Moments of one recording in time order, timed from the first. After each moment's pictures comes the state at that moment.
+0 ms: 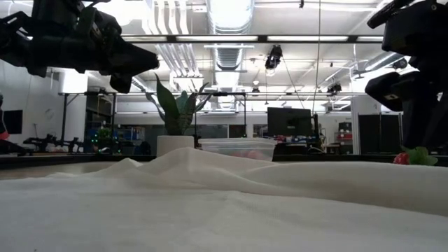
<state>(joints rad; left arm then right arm) 0.19 0.80 0.18 0.62 0.10 -0.18 0.61 1.36 0.60 -0.29 0.26 0.40</state>
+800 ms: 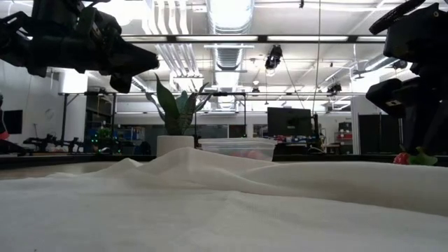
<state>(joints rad) 0.19 0.80 0.18 0.62 0.10 -0.18 0.61 1.37 0.55 -0.21 0.25 0.40</state>
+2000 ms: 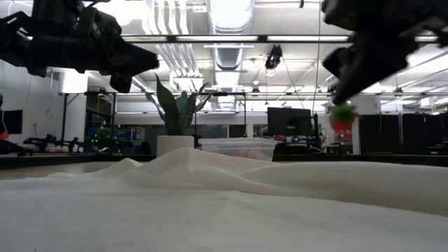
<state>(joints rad) 0.19 0.80 0.18 0.62 0.10 -0.18 0.40 1.34 0.75 -0.31 0.26 0.25</state>
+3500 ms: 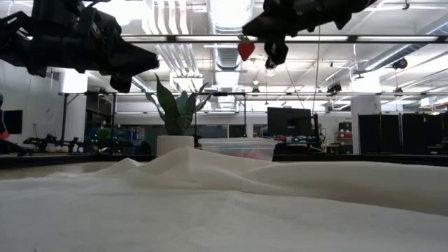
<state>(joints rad) 0.19 0.80 0.18 0.62 0.10 -0.17 -0.24 1.35 0.98 0.00 -0.42 0.29</state>
